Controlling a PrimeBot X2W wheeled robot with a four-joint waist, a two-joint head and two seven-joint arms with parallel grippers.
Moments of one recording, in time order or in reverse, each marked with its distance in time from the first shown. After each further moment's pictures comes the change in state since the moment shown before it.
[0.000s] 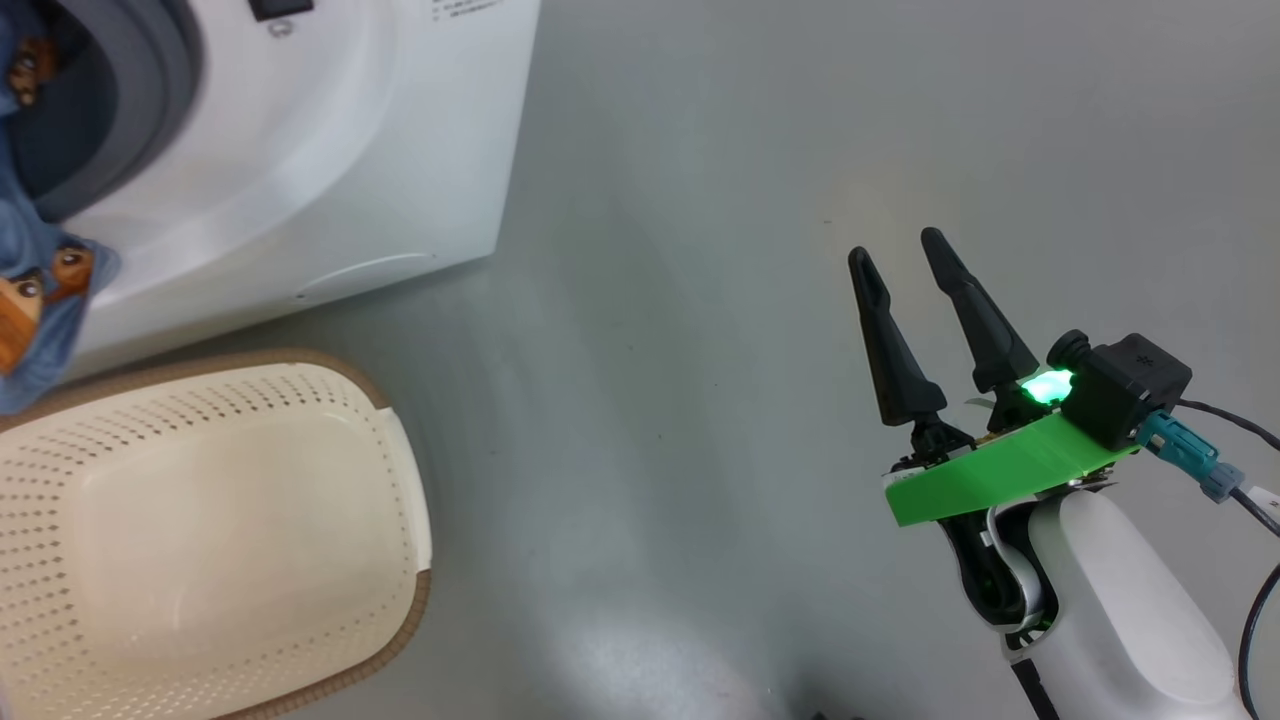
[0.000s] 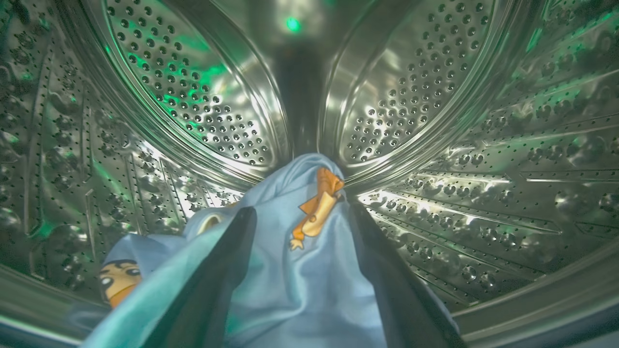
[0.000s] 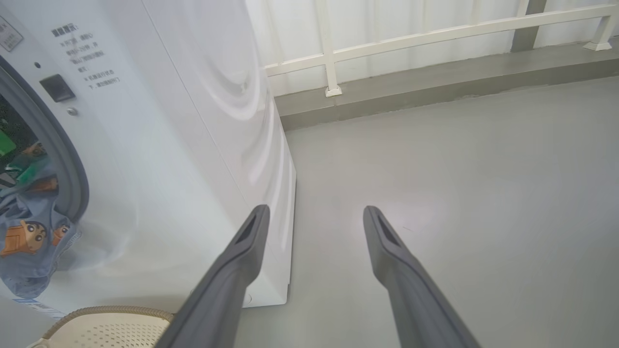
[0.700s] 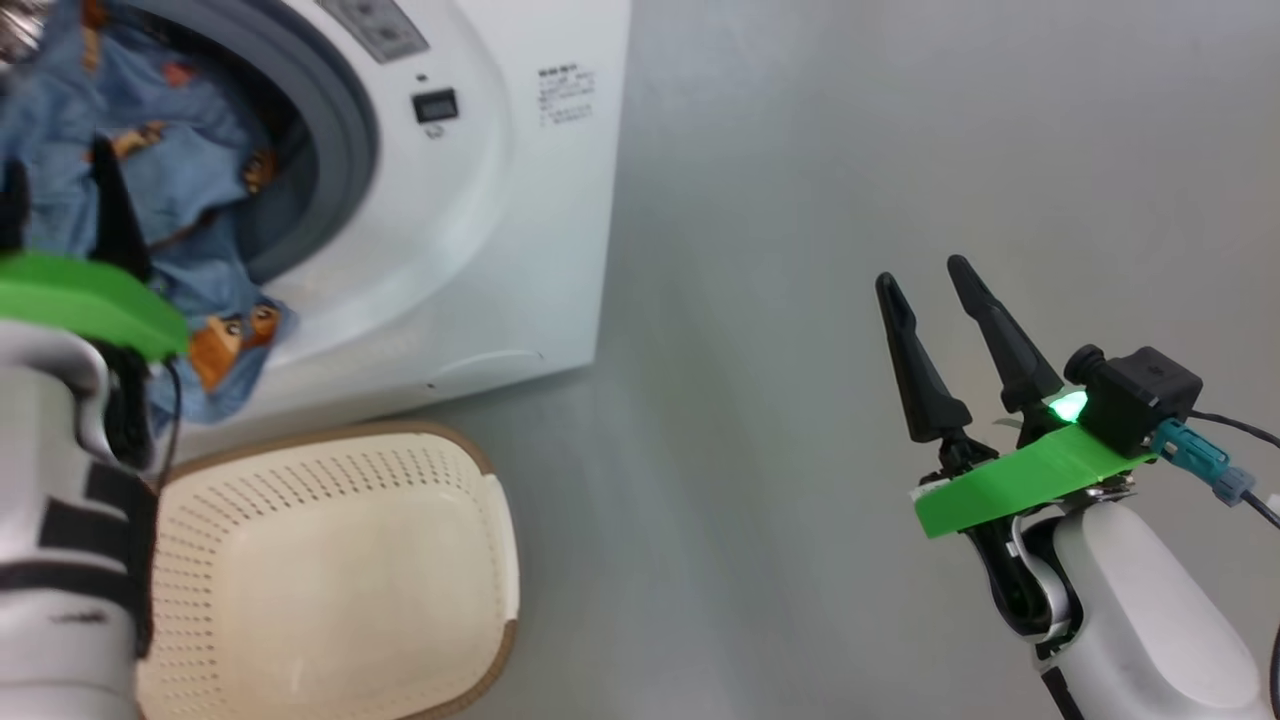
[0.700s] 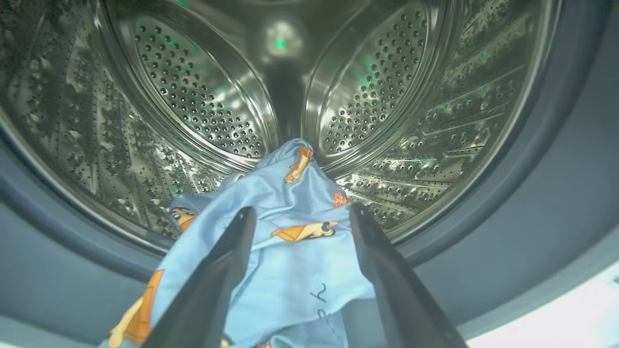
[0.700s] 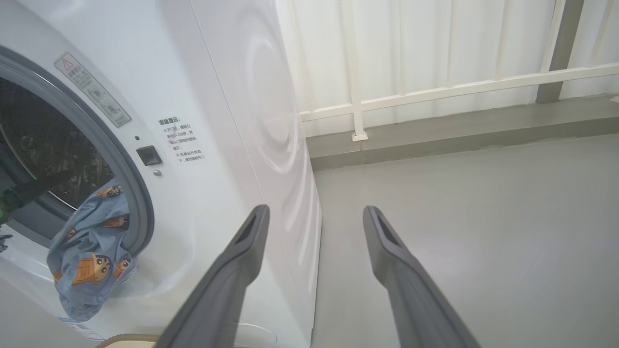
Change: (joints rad) left arm 0.312 -0.124 0.021 -0.104 -0.003 -0.061 0.000; right arm 0.012 -0.049 0.002 0.054 0.015 0.000 0.000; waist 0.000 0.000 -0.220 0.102
